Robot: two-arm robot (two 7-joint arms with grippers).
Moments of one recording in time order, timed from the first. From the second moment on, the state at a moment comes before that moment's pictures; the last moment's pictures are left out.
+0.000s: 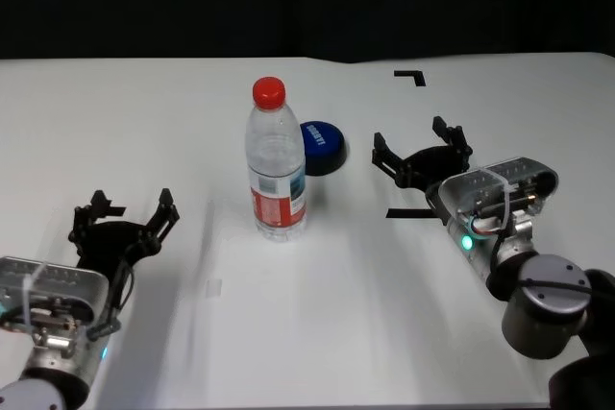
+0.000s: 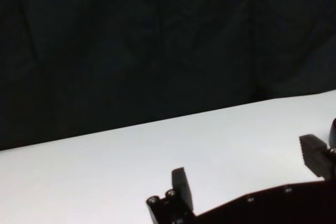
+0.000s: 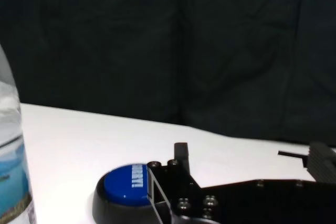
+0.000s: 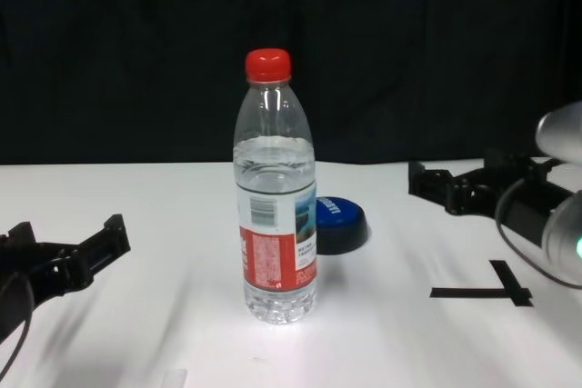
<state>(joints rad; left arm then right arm) 0.12 0.09 0.02 -1.63 0.09 -0.09 -0.06 0.20 0.07 -0.19 -1.42 0.06 -0.02 0.12</state>
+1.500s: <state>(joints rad) 0.12 0.09 0.02 -1.63 0.09 -0.09 -0.06 0.36 0.01 -0.21 -1.24 0.00 -0.02 0.10</state>
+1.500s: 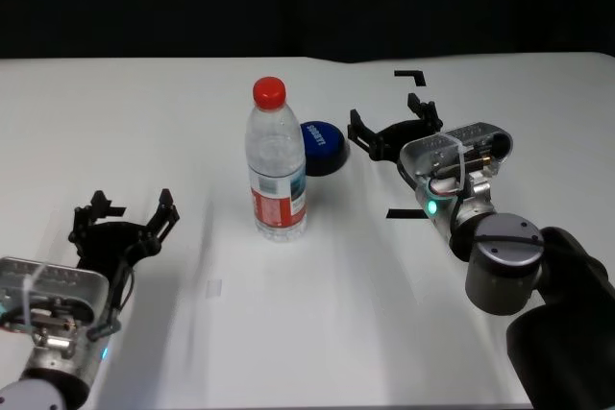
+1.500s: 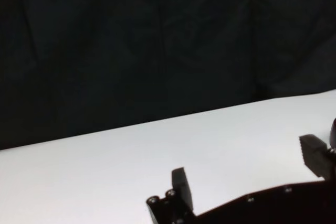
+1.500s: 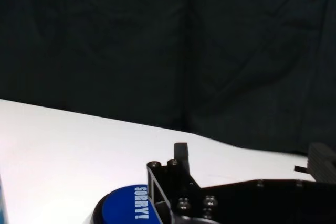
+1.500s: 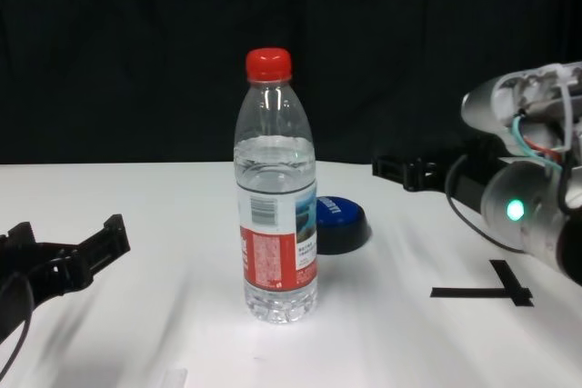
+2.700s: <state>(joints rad) 0.12 0.09 0.02 -1.63 0.09 -0.09 -0.06 0.46 0.00 -0.21 -1.10 -0.01 -0.02 0.13</state>
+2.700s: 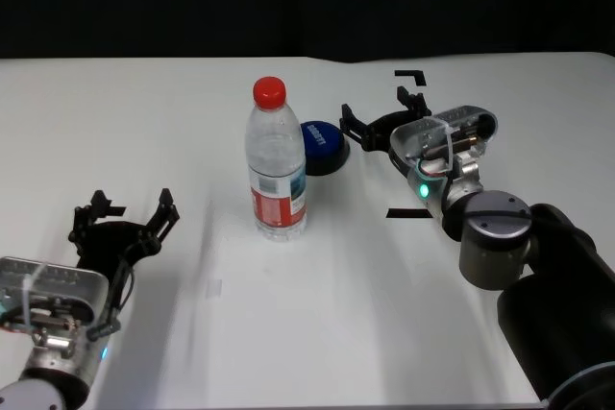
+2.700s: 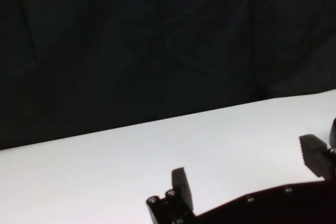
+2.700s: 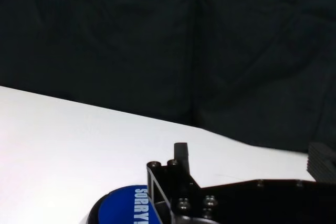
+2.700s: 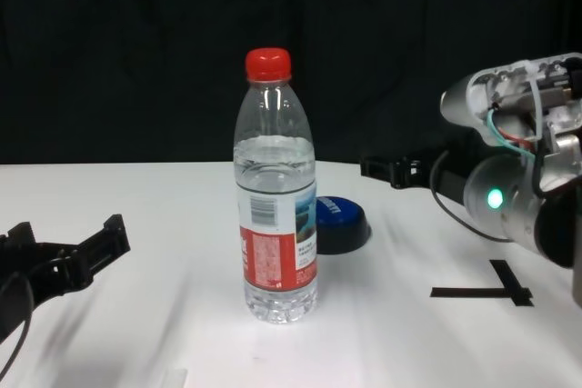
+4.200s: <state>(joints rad) 0.12 0.09 0.02 -1.63 0.09 -0.09 -0.06 0.58 -0.03 -0.23 -0.91 0.01 -0.06 0.15</state>
